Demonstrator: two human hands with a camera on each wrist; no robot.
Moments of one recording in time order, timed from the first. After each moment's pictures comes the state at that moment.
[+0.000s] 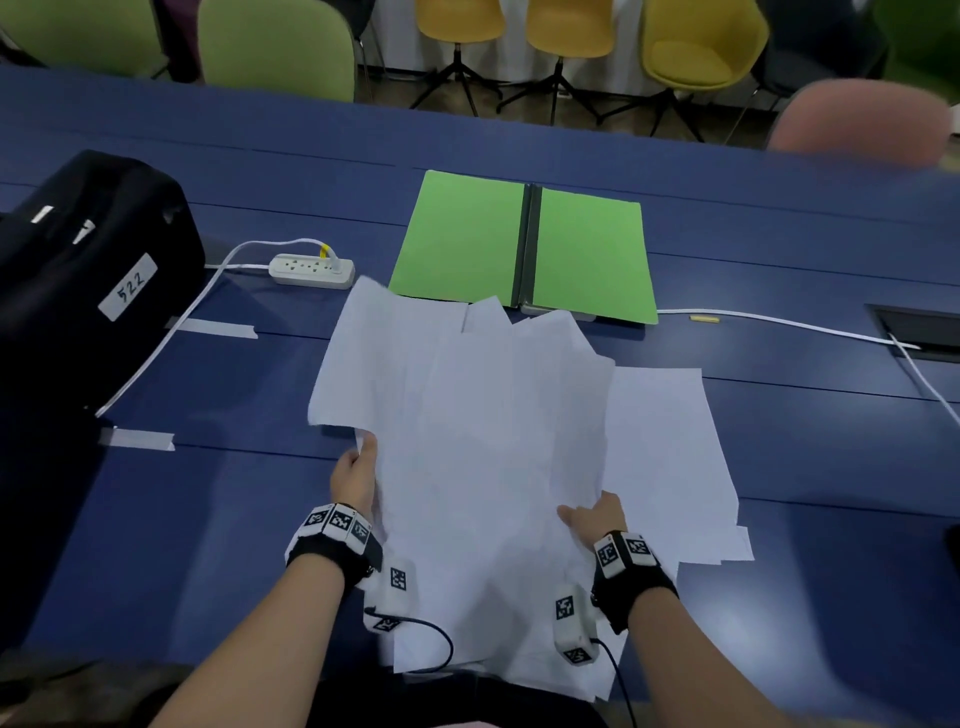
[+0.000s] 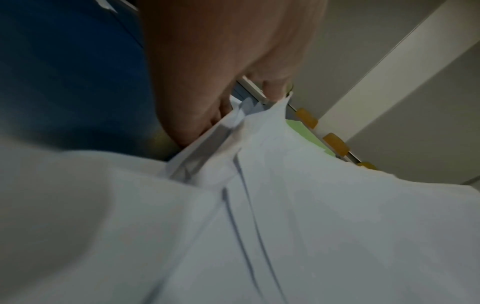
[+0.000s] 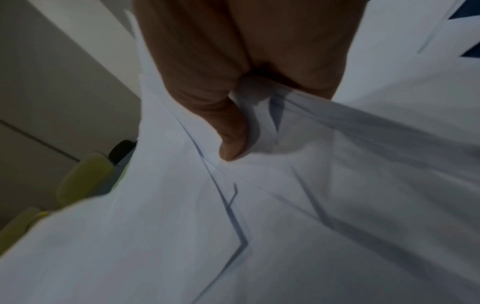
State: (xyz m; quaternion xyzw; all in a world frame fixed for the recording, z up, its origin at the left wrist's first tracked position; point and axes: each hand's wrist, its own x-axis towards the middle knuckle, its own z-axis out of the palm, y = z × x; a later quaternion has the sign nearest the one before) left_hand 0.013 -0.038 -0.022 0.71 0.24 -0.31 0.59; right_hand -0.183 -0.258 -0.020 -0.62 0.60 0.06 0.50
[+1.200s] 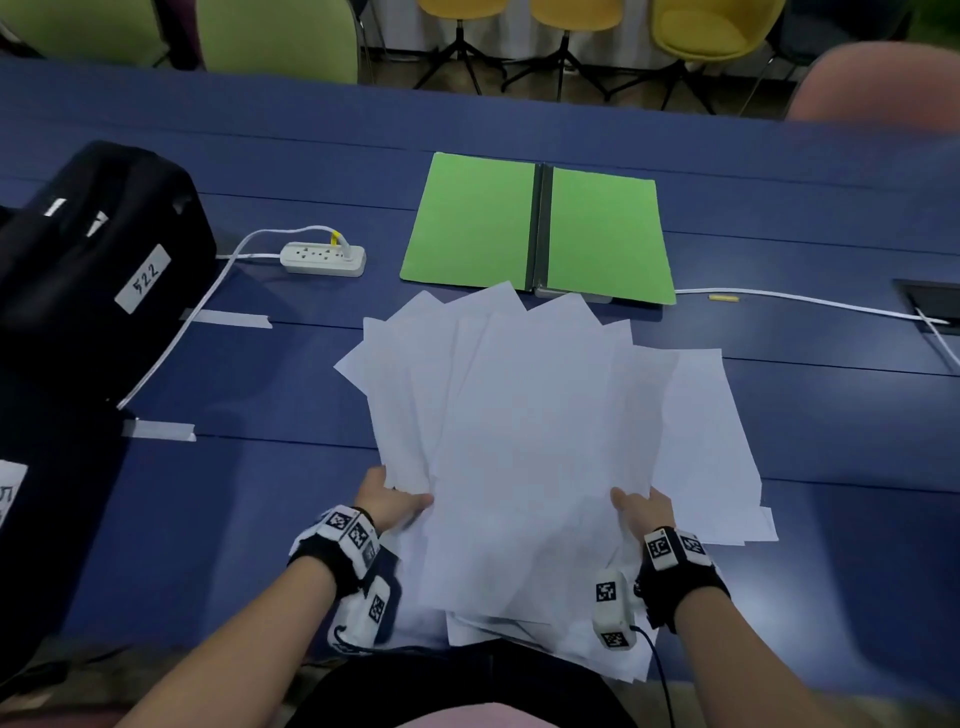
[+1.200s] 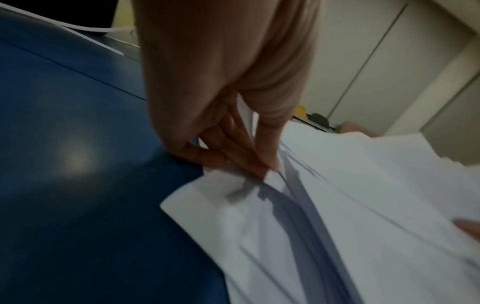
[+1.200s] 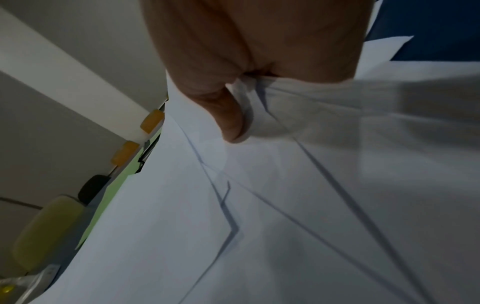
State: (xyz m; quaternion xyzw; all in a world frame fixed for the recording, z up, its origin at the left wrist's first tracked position) left_hand -0.006 -0.013 -0.038 0.80 0.07 -0.41 0.43; right_hand -0.204 -0.267 -0.010 -0.57 0.64 0.01 0.51
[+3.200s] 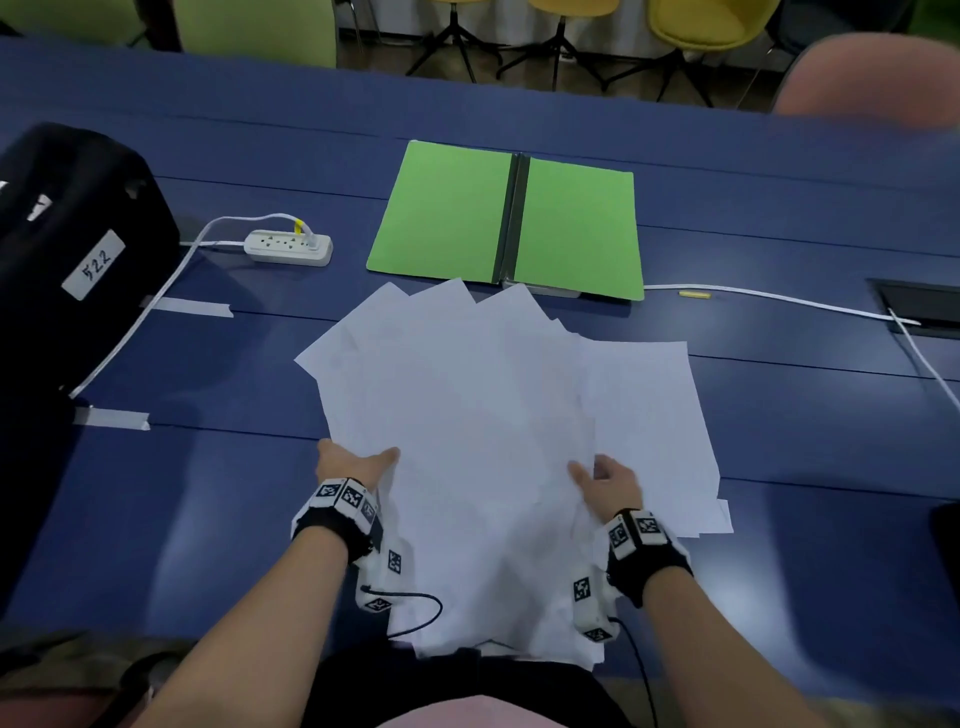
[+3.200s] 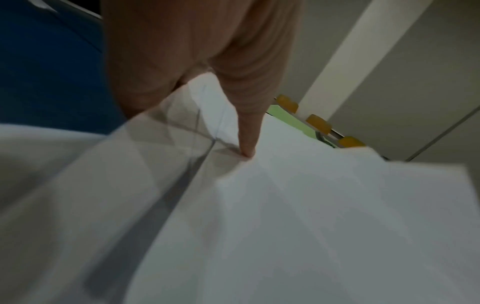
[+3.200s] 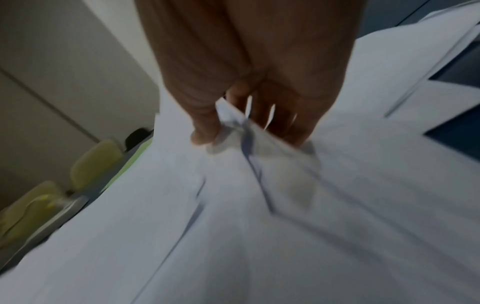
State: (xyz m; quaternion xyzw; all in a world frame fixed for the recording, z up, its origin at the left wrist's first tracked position) left_hand -0.016 -0.066 -0.012 0.86 0.19 -0.26 0.39; right_hand -0.214 -0.311 -0.033 -0.70 0.54 0.03 0.46
